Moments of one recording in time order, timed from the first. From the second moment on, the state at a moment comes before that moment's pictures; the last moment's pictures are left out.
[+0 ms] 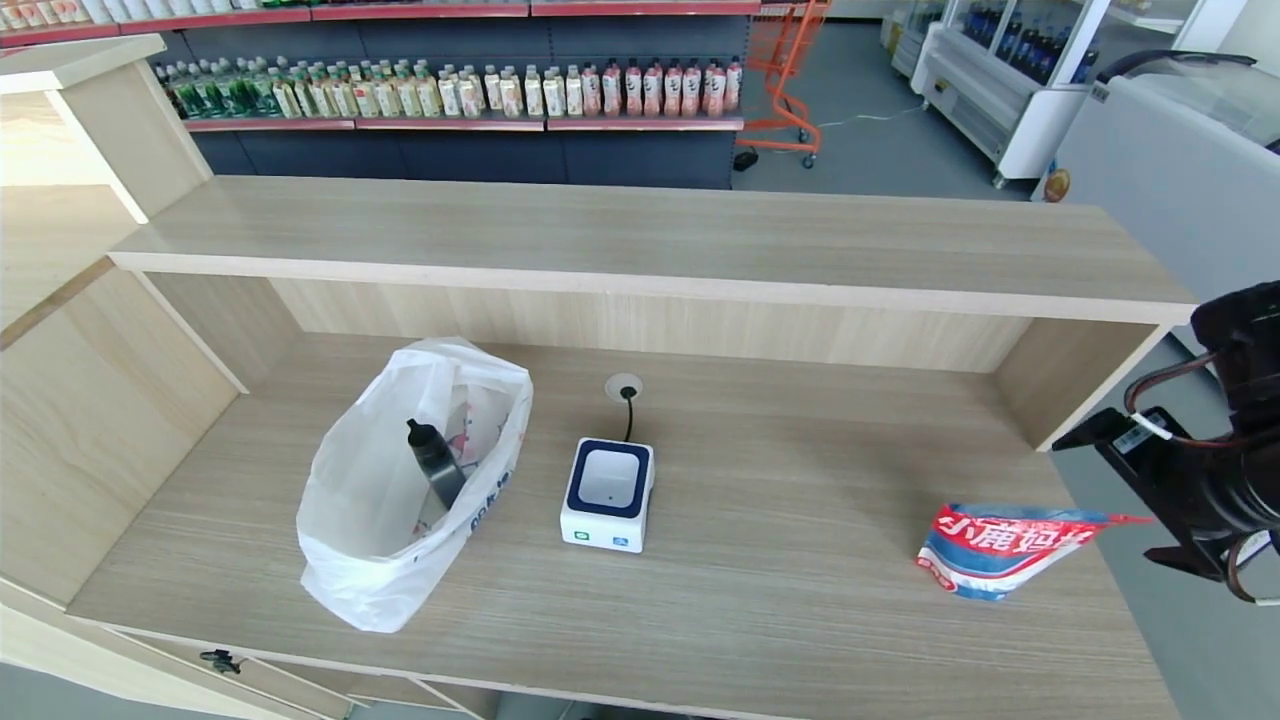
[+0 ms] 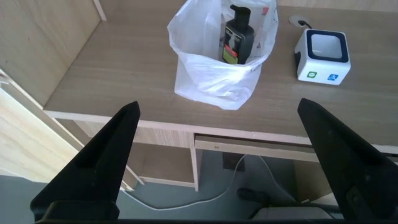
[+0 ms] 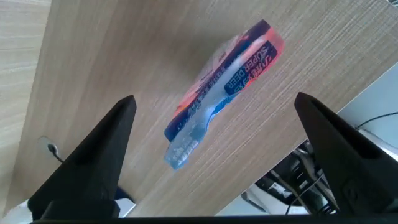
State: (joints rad) left arm 0.00 0.00 0.00 0.00 0.00 0.00; right arm 0.05 1.50 -0.92 0.24 -0.23 1.06
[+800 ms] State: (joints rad) left arm 0.00 0.00 0.00 0.00 0.00 0.00; right arm 0.14 1.93 -0.94 -0.04 -0.26 0.98
